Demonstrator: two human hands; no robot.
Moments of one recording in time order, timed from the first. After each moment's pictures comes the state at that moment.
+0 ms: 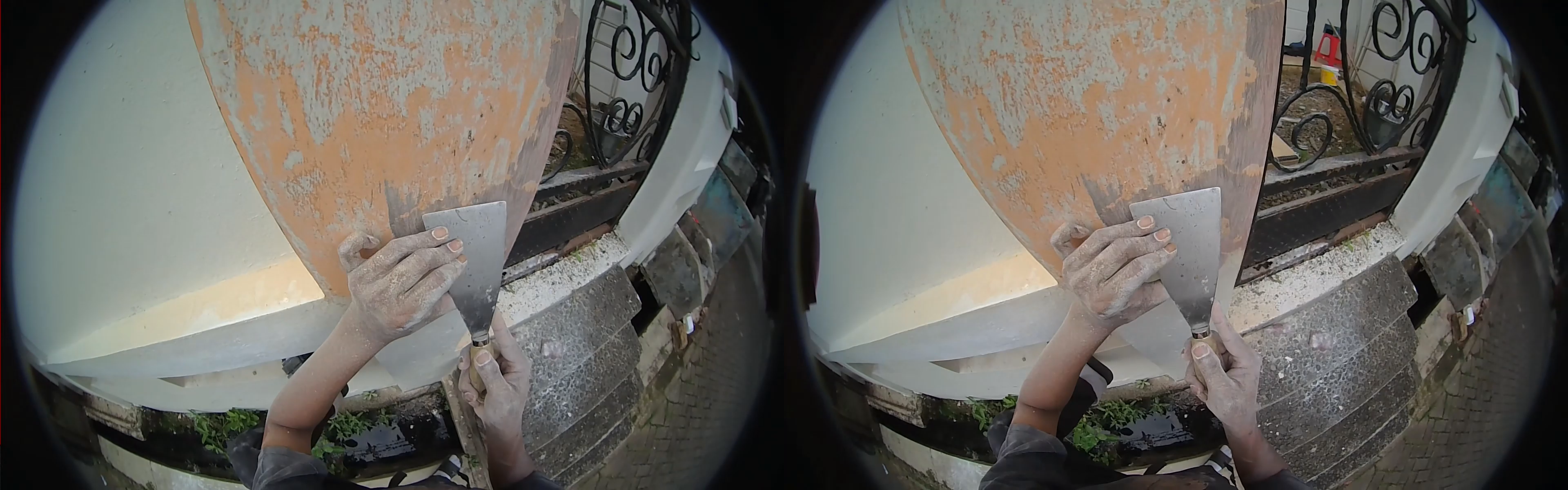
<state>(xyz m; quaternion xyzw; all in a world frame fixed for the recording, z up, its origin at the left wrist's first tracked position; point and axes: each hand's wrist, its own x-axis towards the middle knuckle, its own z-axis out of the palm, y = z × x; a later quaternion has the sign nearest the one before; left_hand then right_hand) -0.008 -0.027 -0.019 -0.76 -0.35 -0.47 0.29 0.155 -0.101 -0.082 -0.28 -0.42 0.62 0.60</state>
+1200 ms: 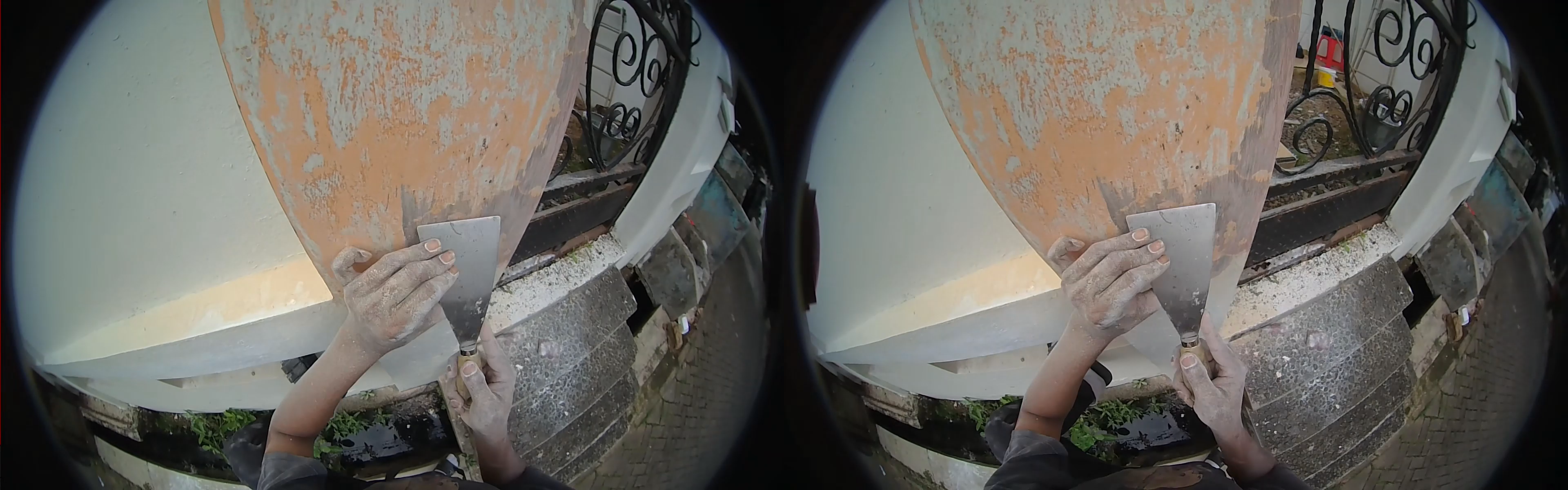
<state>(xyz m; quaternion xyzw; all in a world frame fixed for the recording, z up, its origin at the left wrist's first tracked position) -0.020 -0.036 -0.023 -0.76 -0.37 -0.46 0.29 0.135 -0.106 -0.092 -0.23 -0.43 0.62 0.61</state>
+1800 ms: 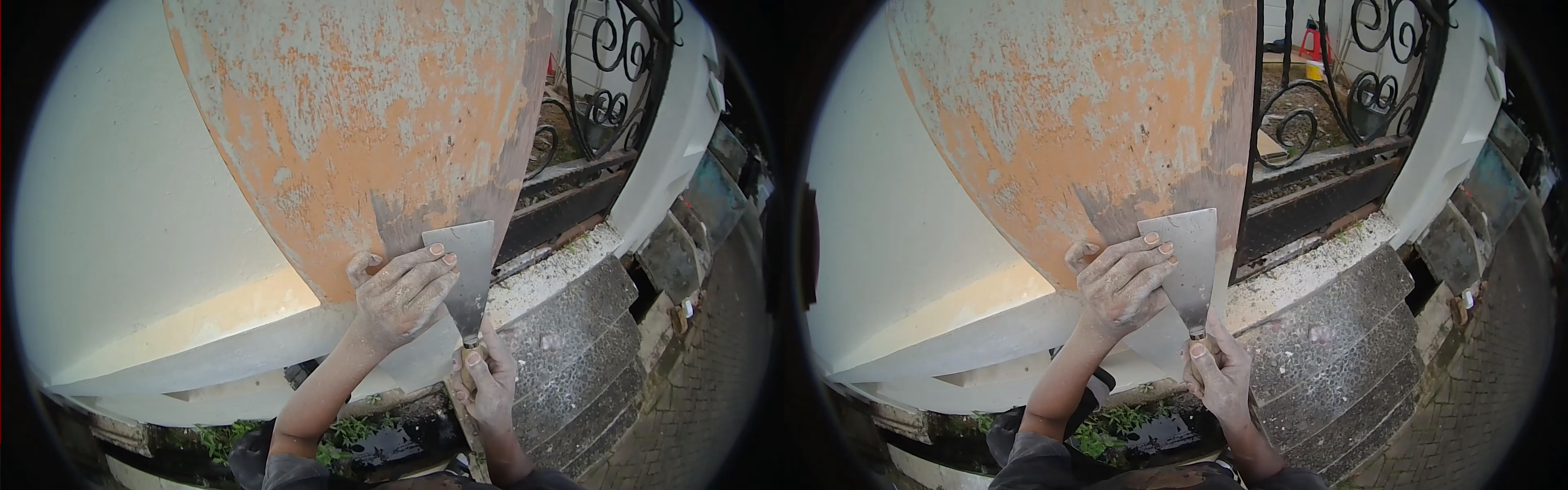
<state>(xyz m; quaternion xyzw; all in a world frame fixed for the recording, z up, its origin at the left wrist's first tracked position) -0.005 -0.022 -0.029 -0.77 -0.35 -0.44 0.30 0.150 -0.098 -0.107 -0.25 -0.41 0.62 0.62</state>
